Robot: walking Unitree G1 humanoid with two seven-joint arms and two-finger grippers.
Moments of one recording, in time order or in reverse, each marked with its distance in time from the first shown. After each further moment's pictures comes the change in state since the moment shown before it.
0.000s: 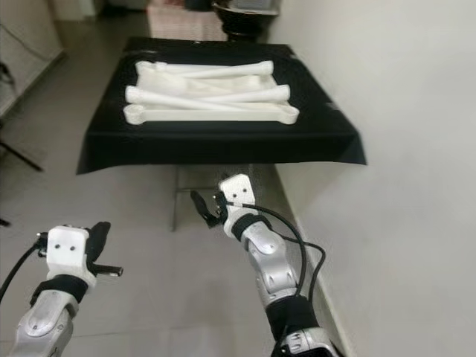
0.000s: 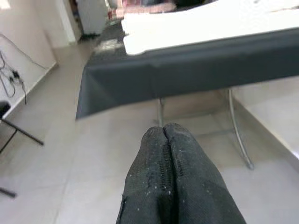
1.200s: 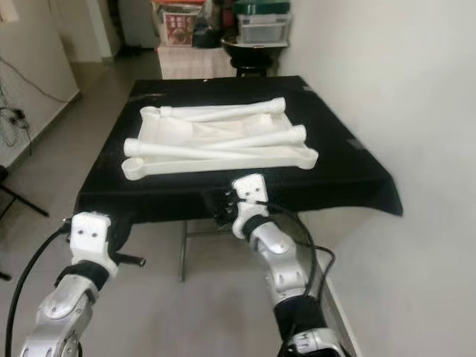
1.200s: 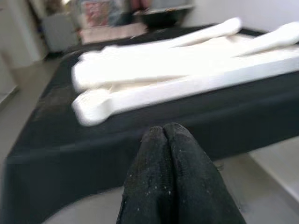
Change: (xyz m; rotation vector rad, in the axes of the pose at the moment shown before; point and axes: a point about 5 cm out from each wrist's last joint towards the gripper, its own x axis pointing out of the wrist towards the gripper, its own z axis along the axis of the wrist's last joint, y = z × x) left arm 0.024 -0.018 0.024 -0.043 -0.044 -0.120; right arm 0.011 0.001 0.013 0.084 -0.036 0.011
